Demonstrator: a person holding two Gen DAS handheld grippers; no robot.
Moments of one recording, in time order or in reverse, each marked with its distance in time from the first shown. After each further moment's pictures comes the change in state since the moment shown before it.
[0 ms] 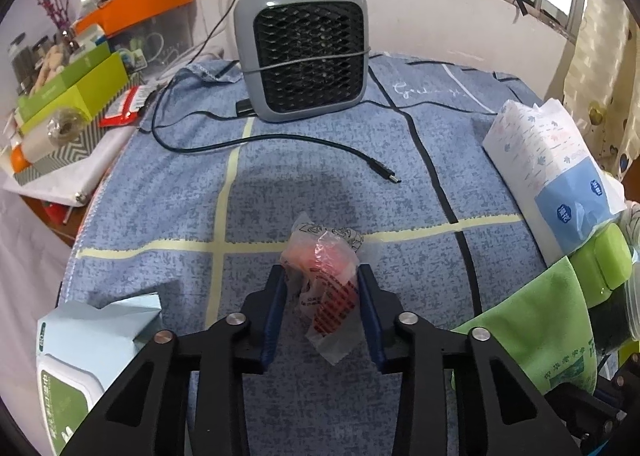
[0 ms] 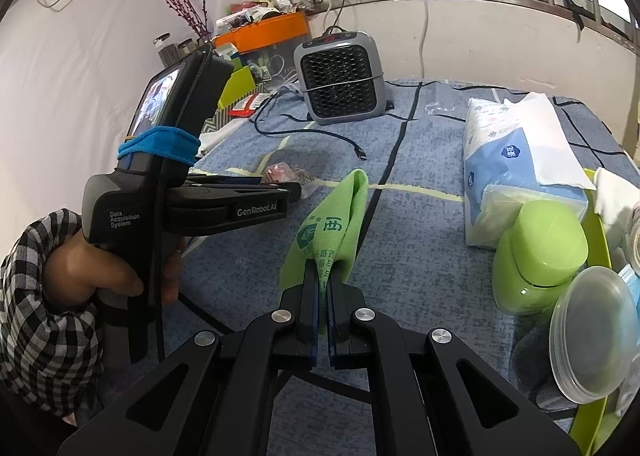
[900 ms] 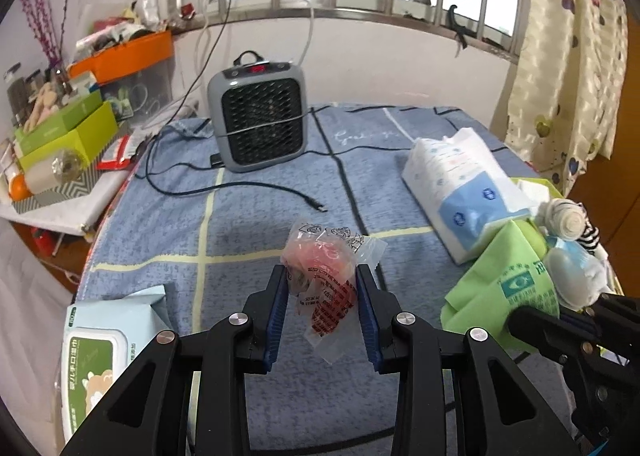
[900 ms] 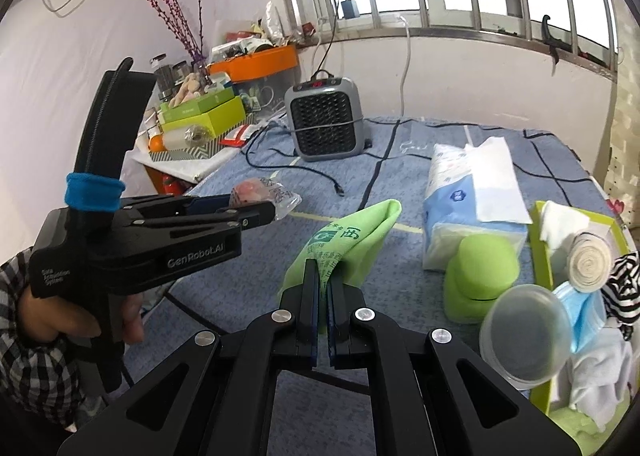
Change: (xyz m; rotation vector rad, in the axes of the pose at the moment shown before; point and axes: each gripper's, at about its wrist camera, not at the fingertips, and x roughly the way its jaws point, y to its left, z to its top) left arm -0.076 -0.025 -0.018 0.060 -0.159 -0.108; right arm -0.046 0.001 0.006 -0.021 -0.100 -0.075
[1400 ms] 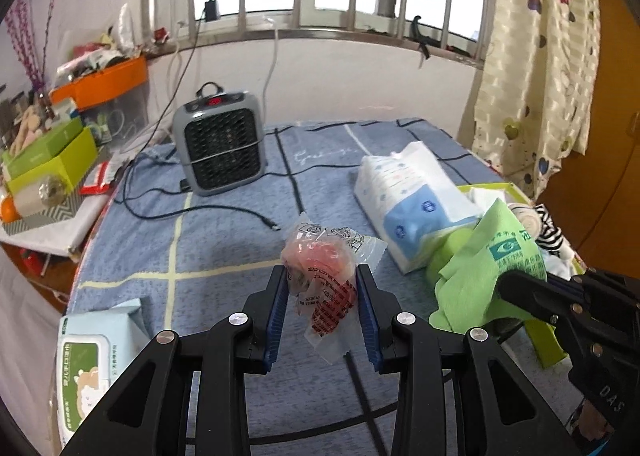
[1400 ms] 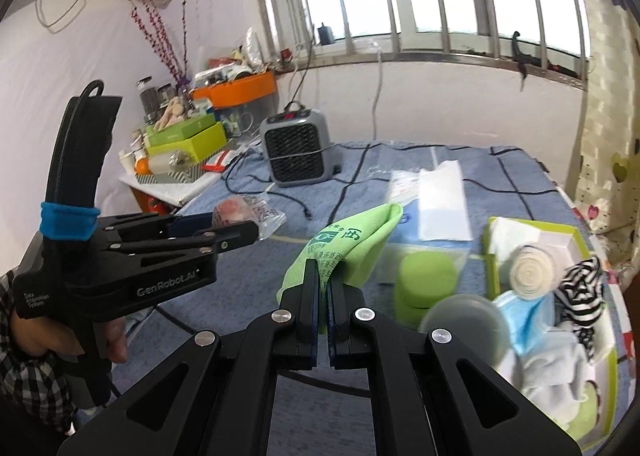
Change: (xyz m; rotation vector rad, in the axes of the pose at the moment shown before) left arm -0.026 -0.035 0.006 0.050 -0.049 -0.073; right arm -0.038 -0.022 0.004 0.028 -0.081 -0.072
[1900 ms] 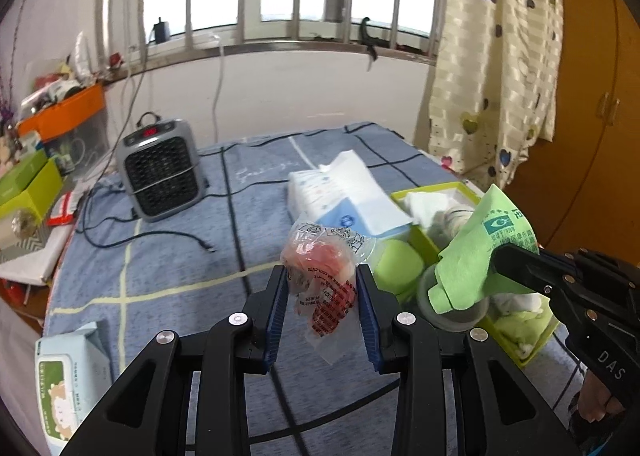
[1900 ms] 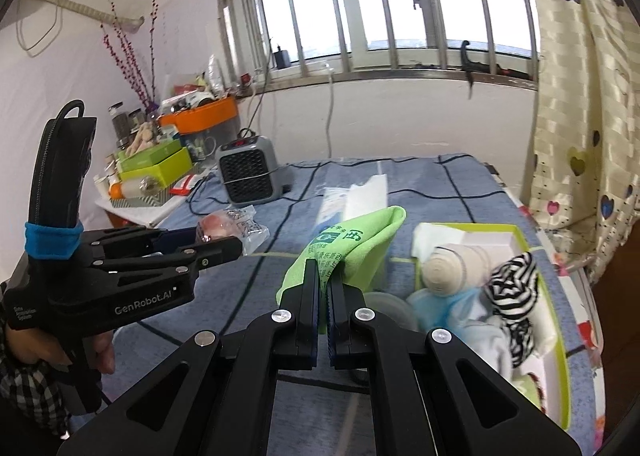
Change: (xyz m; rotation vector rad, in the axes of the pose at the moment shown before) left arm -0.005 -0.059 0.011 0.081 -0.021 -0.092; right arm -0.040 -0.041 -0.002 0.054 -0.060 -0.099
